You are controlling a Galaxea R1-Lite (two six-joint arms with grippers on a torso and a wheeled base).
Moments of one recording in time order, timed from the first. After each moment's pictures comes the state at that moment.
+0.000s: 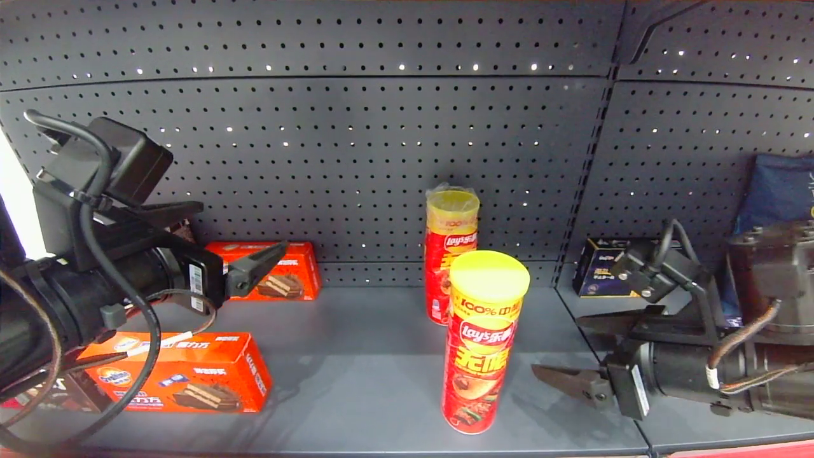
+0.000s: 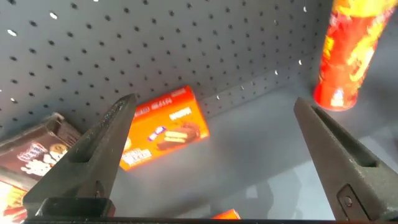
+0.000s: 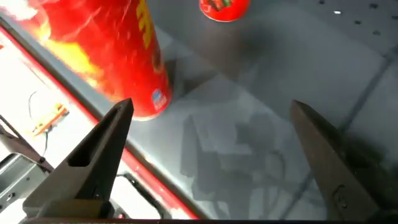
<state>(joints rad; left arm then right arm) -0.40 1.29 -0.72 -0.44 0.14 0.22 0.62 1.41 -0.72 -0.18 0.08 -0.06</state>
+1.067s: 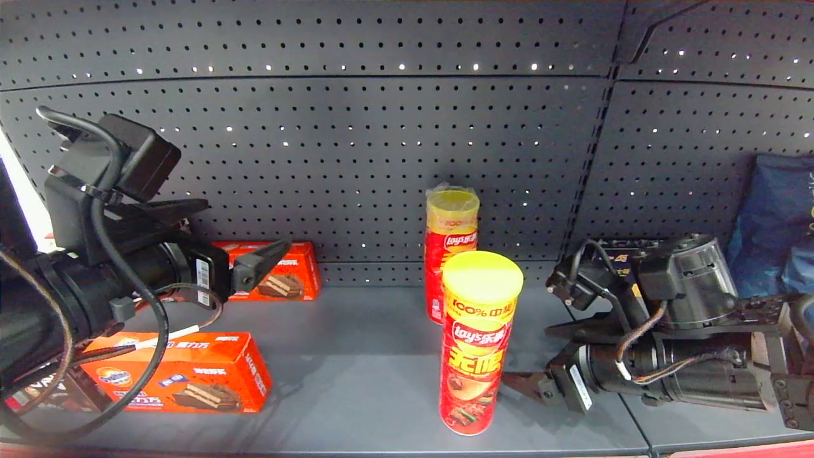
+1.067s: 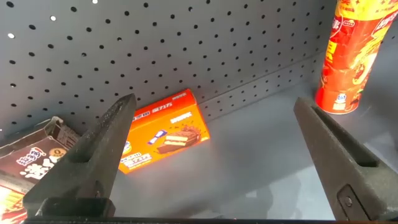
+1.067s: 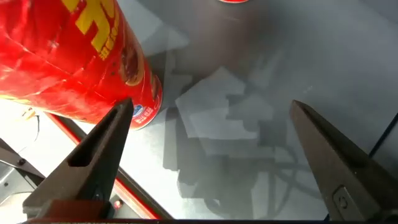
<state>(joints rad) -0.40 1.31 -0.73 -0.44 0.14 0.21 0.65 1.58 -0.78 -0.19 0.04 -0.06</state>
